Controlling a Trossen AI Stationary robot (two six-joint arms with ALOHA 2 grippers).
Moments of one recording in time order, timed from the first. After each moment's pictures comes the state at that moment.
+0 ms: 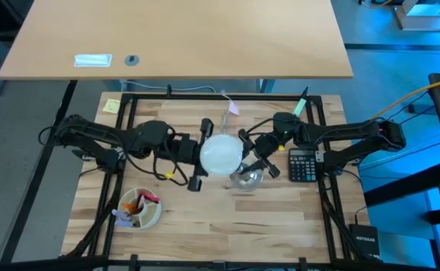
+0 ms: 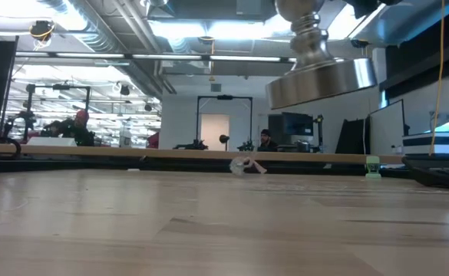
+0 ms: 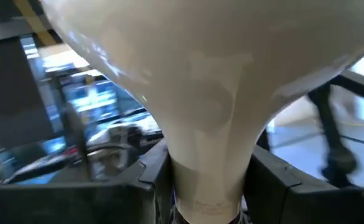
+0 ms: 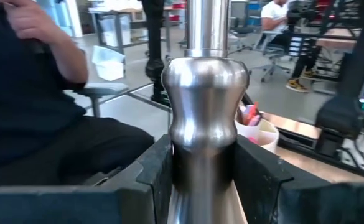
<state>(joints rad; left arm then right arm) -0.19 1.50 1.44 0.23 0.00 0.25 -0.05 1.27 0.90 0.35 -0.76 -0.06</state>
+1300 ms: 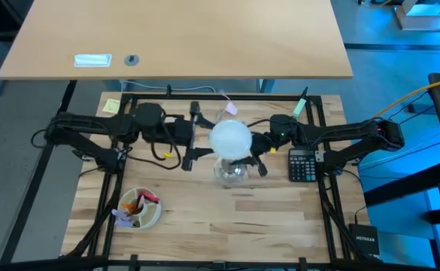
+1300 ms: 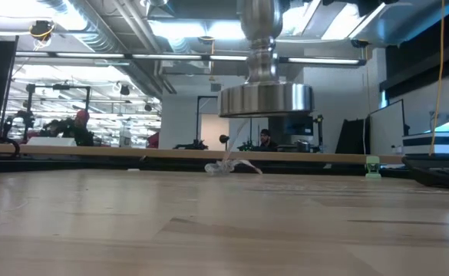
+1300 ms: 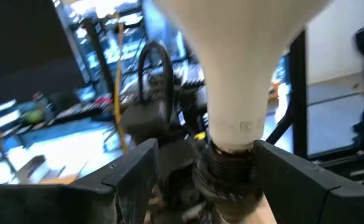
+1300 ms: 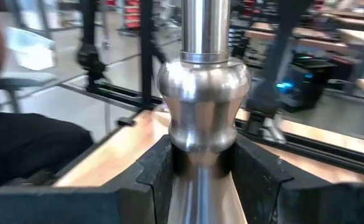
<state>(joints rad) -0.10 1.36 1.44 -0.06 -0.07 0.23 -0.04 1.30 0.91 0.30 -0.46 -0.15</state>
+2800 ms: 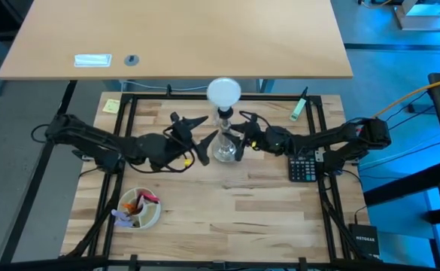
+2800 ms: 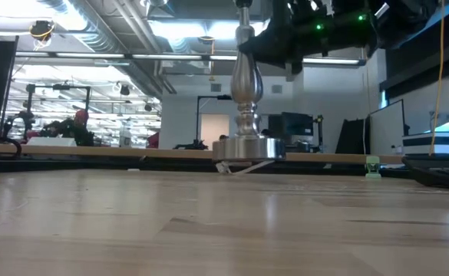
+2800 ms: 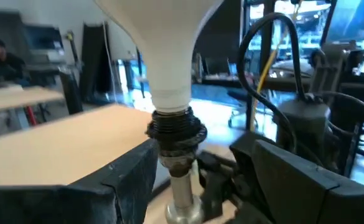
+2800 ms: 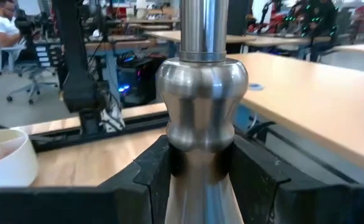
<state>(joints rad) -0.24 1.39 1.12 0.37 -0.93 0.10 -0.05 1.47 0.68 0.79 0.31 0.04</state>
